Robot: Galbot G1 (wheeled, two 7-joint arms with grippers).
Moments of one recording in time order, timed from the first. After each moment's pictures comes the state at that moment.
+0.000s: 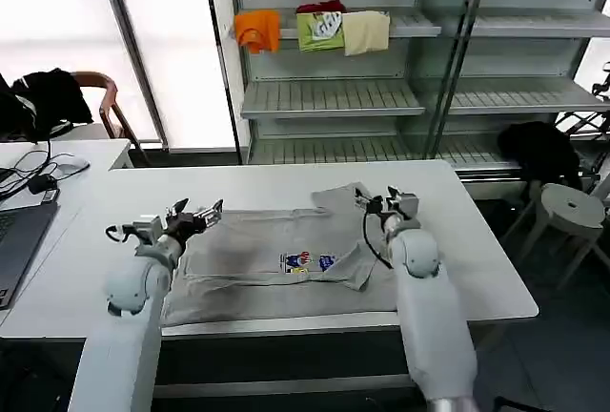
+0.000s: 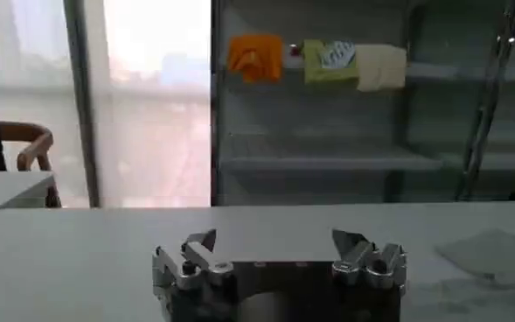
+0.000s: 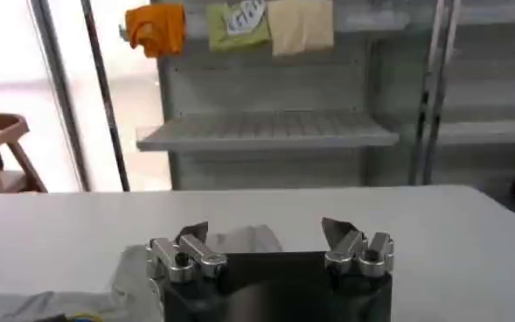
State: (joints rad) left arm 0.75 -1.32 -0.56 -1.53 -0.23 0.57 0.16; right arm -0.47 1.61 0.49 1.10 -0.01 -0.42 -0.08
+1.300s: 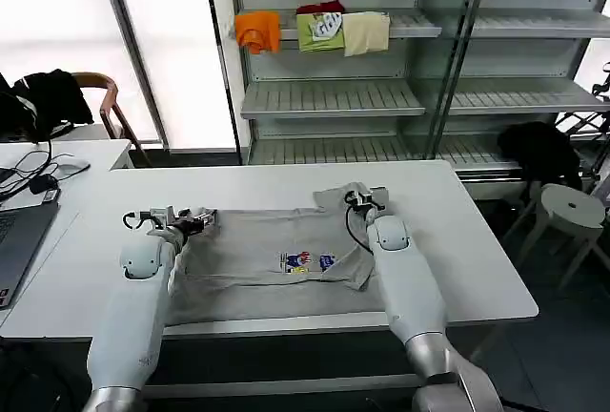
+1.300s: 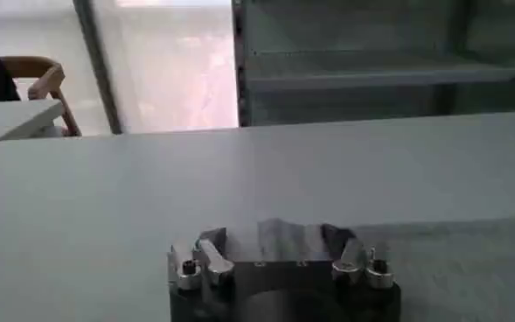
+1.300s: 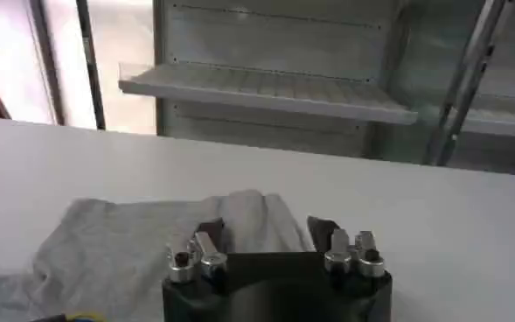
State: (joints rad) left arm 0.58 -1.32 -0.55 -1.15 -0.09 0.55 0.21; right arm -0.36 1.61 0.48 0.83 -0.14 -0.33 -0.09
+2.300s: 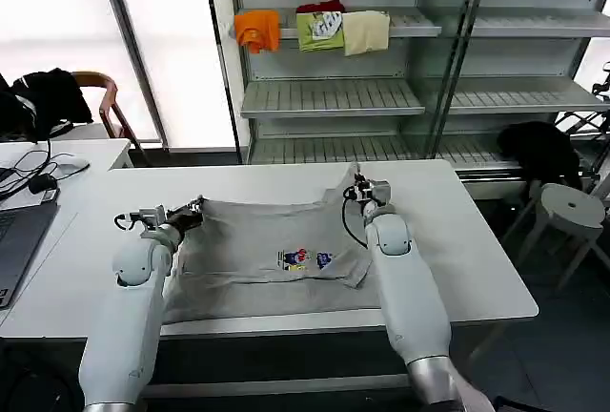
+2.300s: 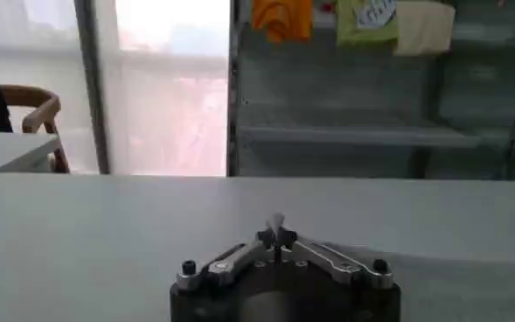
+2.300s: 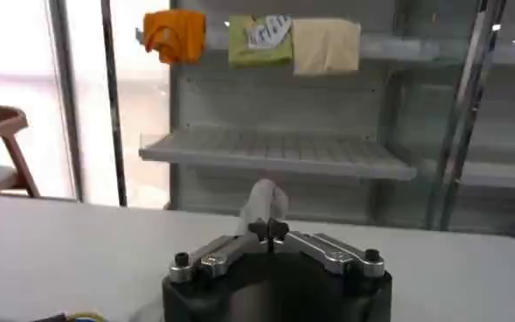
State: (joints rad) left arm 0.66 -1.30 -0.57 -1.32 -0.27 0.48 0.19; right arm -0.54 1.61 0.41 1.26 -0.01 -0.38 -0.06
